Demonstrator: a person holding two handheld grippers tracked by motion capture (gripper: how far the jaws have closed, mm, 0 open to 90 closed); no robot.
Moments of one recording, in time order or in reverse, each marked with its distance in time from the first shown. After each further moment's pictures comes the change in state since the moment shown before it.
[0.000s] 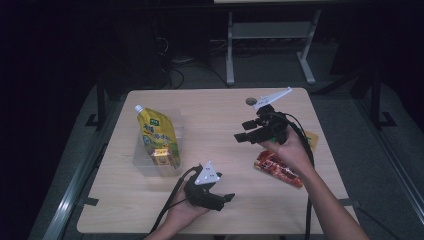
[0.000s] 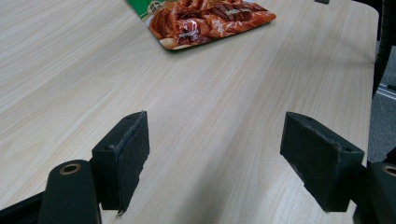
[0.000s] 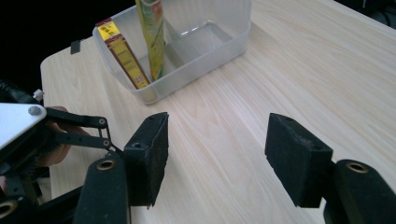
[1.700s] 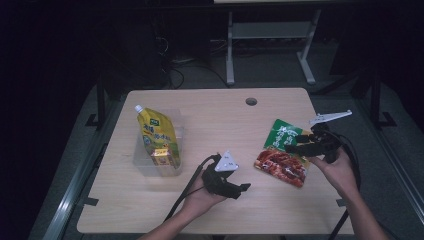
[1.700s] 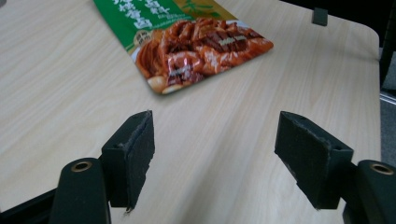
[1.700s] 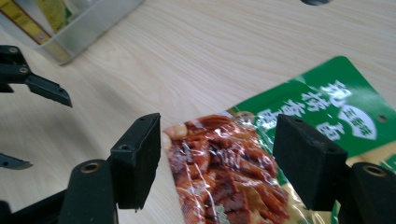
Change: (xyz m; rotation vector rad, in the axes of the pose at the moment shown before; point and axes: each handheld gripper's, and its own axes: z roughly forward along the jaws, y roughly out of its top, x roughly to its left) left arm 0.001 0.043 0.037 0.001 -0.039 0.023; right arm -0.050 -0.112 -0.072 -0.004 -0.218 0.253
